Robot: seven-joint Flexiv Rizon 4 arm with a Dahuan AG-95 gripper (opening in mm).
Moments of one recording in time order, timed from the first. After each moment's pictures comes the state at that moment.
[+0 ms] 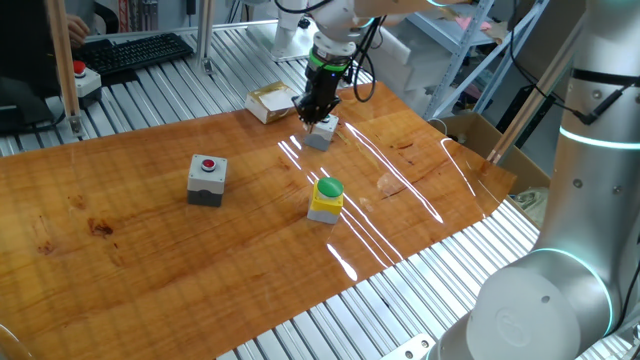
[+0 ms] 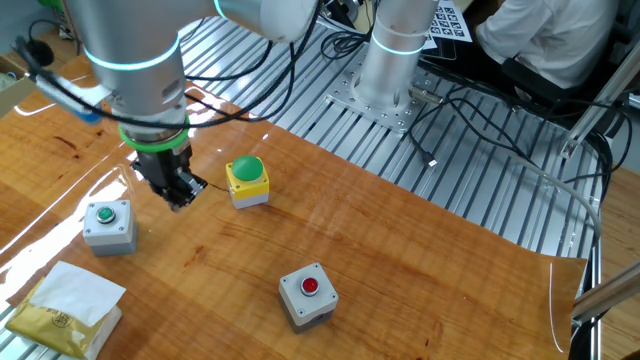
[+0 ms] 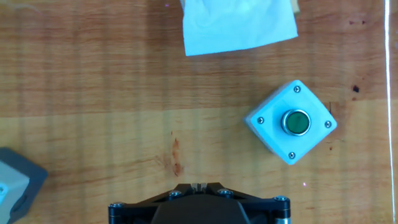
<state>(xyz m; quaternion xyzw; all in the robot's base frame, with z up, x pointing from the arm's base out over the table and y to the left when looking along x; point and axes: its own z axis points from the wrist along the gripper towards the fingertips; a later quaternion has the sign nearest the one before) 0.627 -0.131 0.110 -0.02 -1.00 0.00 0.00</state>
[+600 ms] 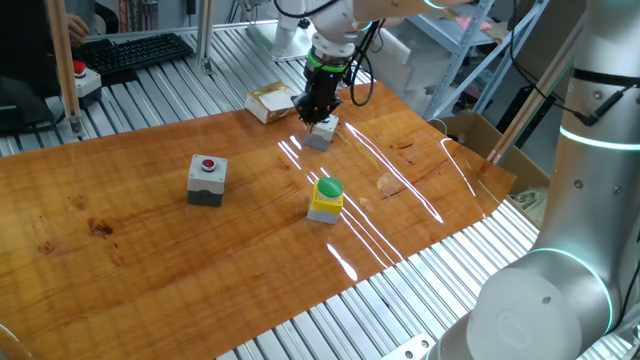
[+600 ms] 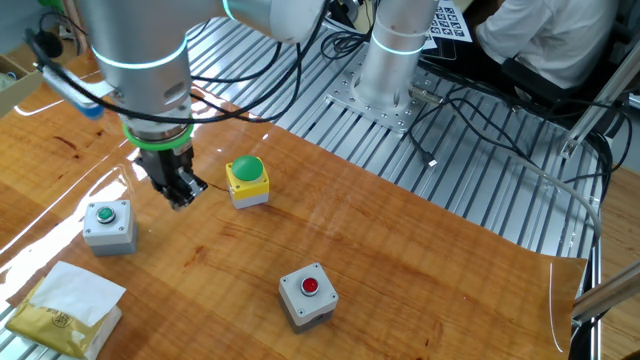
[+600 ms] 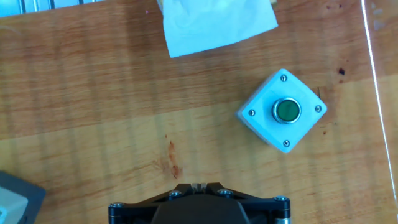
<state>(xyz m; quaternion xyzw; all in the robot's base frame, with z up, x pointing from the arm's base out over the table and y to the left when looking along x) 0.625 -0.131 0.111 -0.07 -1.00 0.00 0.00</state>
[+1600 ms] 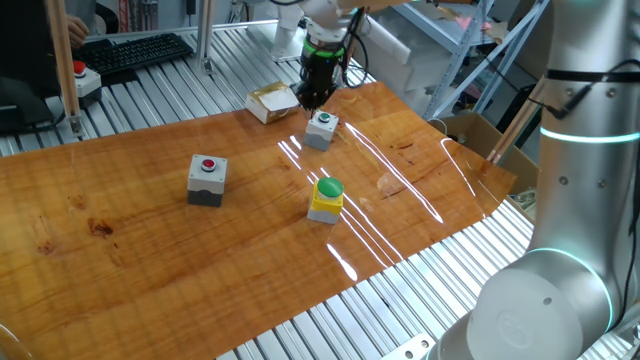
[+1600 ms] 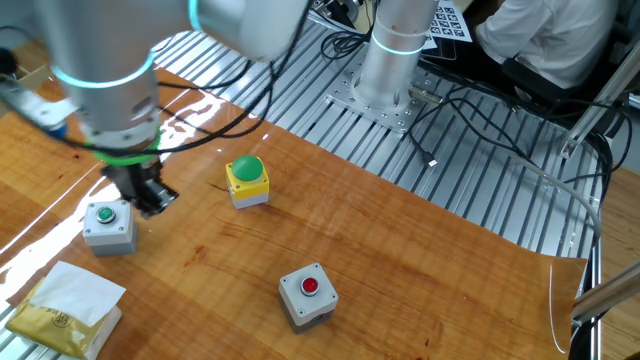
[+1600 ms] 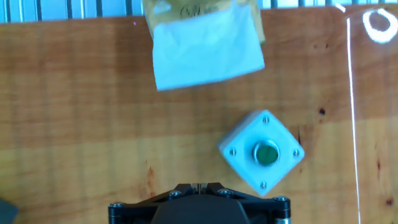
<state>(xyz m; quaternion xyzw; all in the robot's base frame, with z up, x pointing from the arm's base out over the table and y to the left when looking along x) 0.676 -0.168 0.114 -0.02 -1.00 0.03 0.00</state>
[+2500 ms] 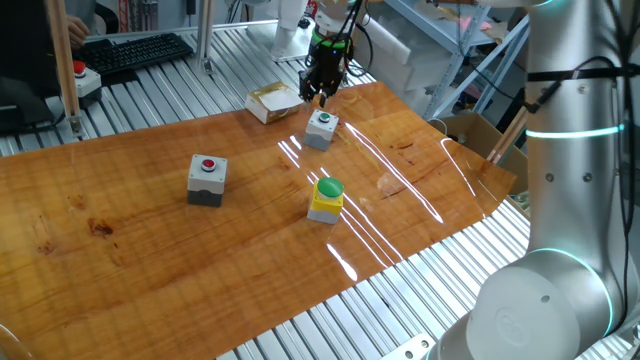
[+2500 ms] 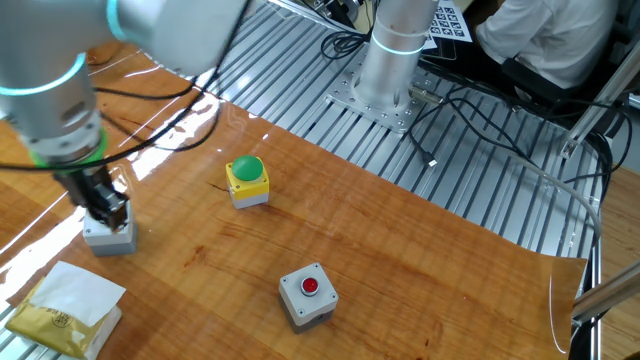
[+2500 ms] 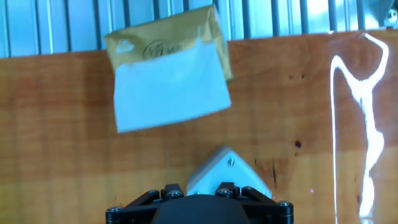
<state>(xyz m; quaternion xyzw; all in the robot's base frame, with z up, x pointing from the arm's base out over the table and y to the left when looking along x) 0.712 -0.210 0.107 -0.02 -1.00 0.01 0.01</state>
